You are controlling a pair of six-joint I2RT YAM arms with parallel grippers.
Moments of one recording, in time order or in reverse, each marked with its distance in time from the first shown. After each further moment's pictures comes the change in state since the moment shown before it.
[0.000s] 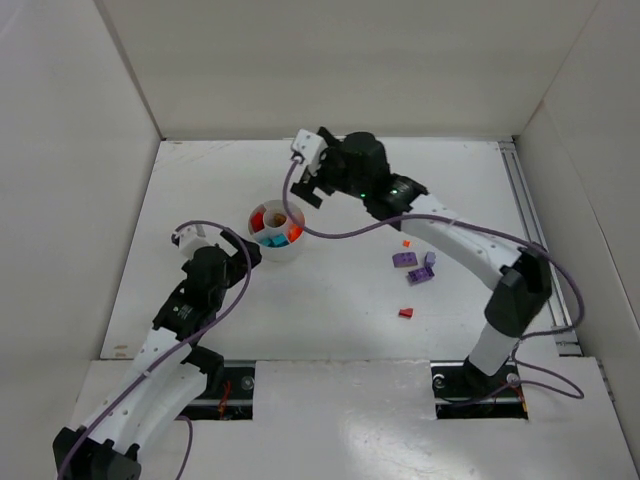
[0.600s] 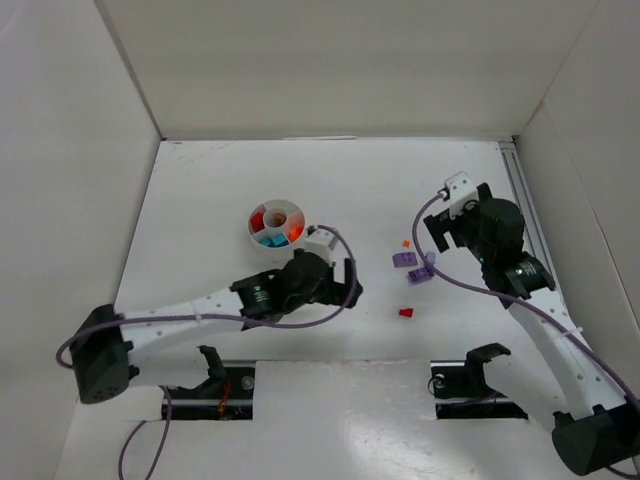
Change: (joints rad) left arm -0.632 0.438 0.191 0.230 0.122 0.215; right arm -0.477 -0.929 -0.858 -0.143 0.202 0.110
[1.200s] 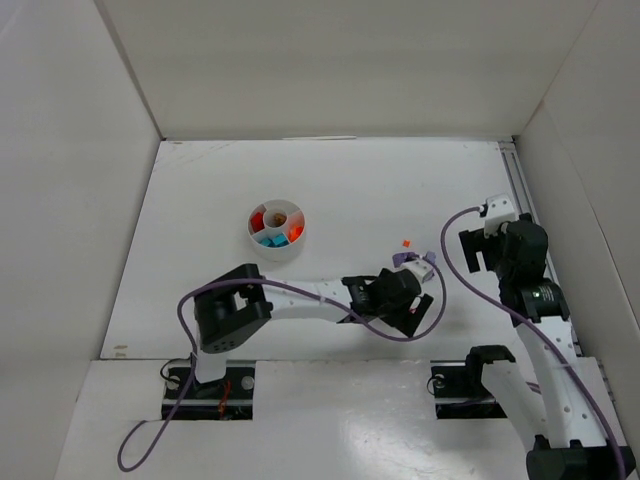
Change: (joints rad) left arm -0.257 0.768 0.504 -0.023 0.103 0.152; right arm -0.281 -0.183 -0.103 -0.222 0.123 0.046
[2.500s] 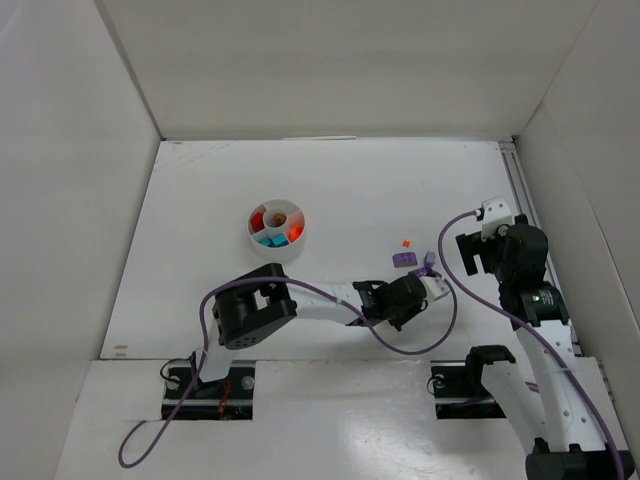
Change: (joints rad) left arm -0.001 0.169 0.055 0.153 0.035 0.425; right arm 0.000 -0.039 -0.026 0.009 -0.061 -0.025
